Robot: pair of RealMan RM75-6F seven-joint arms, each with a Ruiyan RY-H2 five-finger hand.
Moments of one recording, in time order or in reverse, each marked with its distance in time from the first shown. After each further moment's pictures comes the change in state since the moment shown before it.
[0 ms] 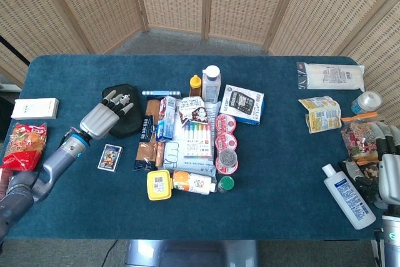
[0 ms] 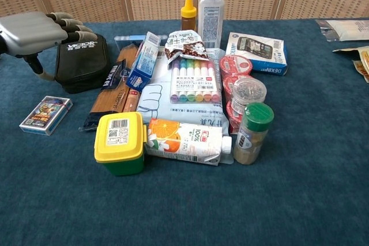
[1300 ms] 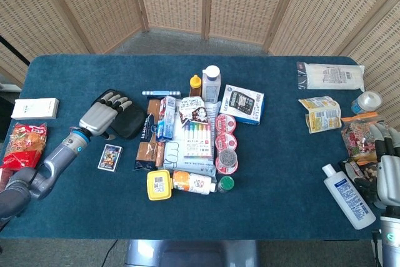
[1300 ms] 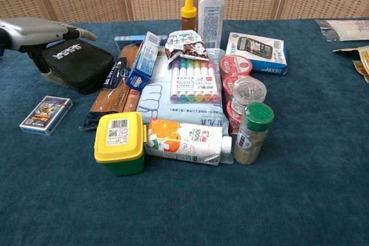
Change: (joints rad) left arm -0.057 0.106 -0.038 -0.222 -0.131 -0.214 -0.202; right arm -0.011 -0.010 0.003 -0.011 0.009 0.005 -0.014
